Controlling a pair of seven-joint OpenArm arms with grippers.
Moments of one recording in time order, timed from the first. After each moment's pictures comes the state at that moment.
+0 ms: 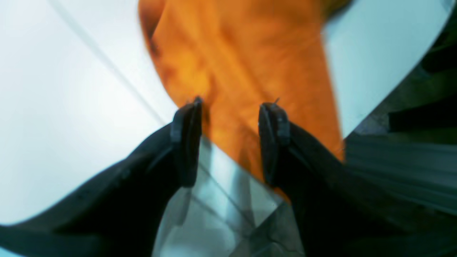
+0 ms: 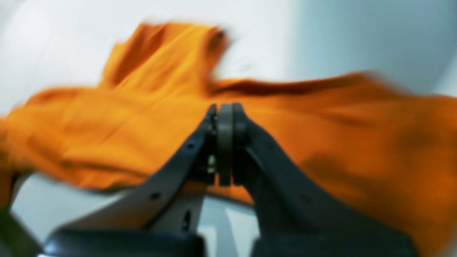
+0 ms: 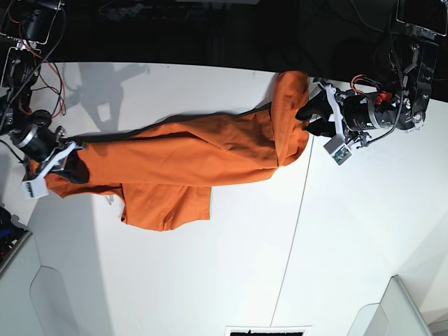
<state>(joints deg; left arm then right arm) 9.2 -31.2 2.0 93.6 -41.2 -38.1 51.0 0.9 19.9 15.7 85.5 42.7 33.3 -51.1</state>
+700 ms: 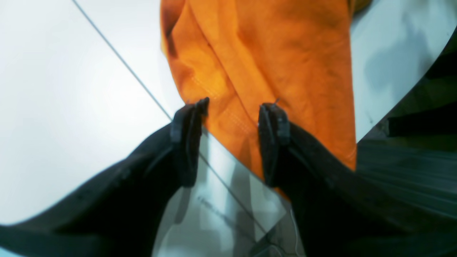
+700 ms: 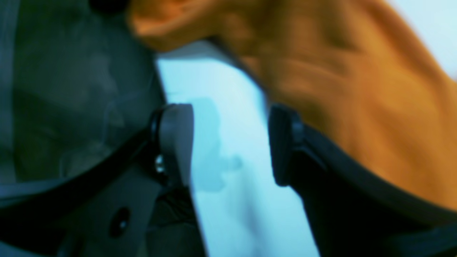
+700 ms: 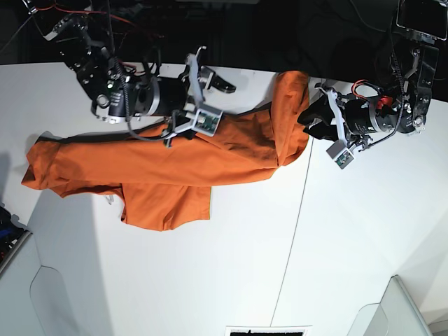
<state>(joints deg) 8.2 -31.2 2.0 92.3 -41.4 -38.1 50.5 1.0 20.5 -35.2 105.0 23.2 35.6 -50.3</state>
